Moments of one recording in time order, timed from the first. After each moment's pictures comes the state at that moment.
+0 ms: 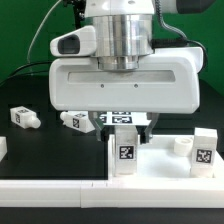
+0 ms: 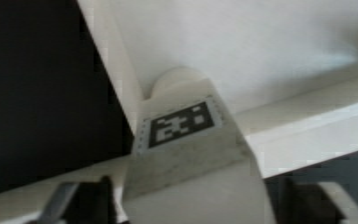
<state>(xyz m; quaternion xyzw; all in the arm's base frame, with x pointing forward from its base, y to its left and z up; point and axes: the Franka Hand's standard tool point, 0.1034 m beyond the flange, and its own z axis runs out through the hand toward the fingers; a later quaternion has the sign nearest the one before) 0.639 -0.004 0.079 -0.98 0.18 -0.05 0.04</state>
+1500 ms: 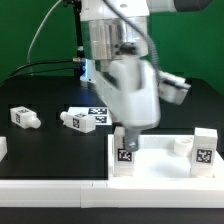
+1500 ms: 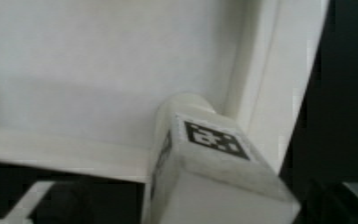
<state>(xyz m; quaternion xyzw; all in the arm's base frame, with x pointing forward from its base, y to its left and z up) 0.633 0.000 0.079 -0.84 0.54 -0.02 0.06</state>
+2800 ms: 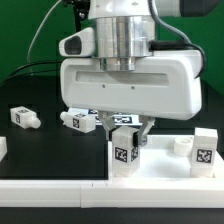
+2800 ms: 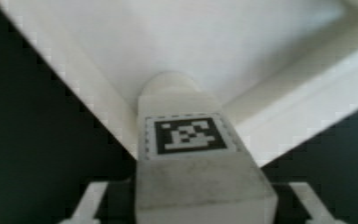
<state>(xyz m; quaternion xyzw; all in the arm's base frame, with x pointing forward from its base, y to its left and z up) 0.639 -0.005 0.077 -0.92 0.38 -0.05 0.05</state>
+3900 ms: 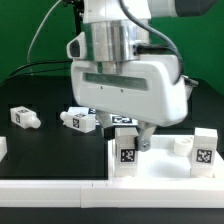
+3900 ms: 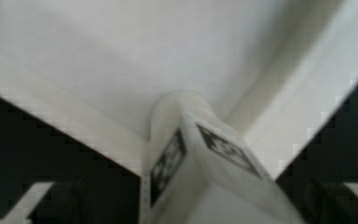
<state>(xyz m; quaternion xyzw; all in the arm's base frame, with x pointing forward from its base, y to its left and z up) 0.629 0.001 0.071 -0.90 0.43 -0.03 0.05</state>
